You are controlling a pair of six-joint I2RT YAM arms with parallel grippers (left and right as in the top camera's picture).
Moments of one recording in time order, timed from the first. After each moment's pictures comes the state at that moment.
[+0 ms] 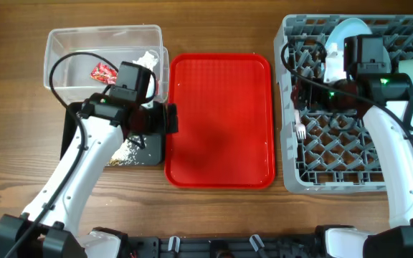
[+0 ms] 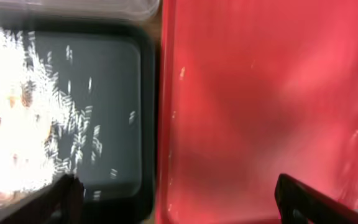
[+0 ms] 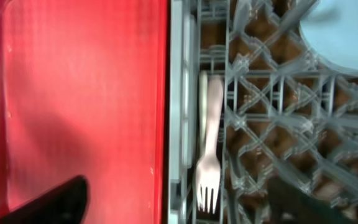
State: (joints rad) left arm -0.27 1.46 1.12 -0.93 0.12 -0.34; right arm 0.01 1.47 1.33 -1.05 -0.18 0.06
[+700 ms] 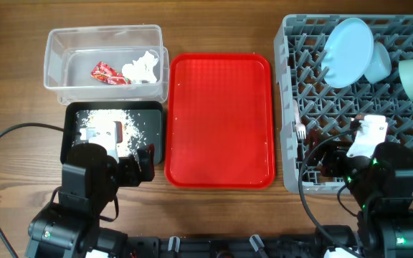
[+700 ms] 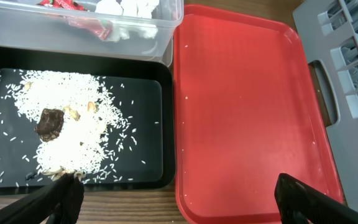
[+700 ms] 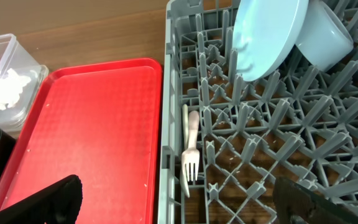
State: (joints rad) left arm -0.27 0.64 0.79 -0.89 0.00 -0.34; right arm 0.00 0.58 0.79 -0.81 -0.08 0.14
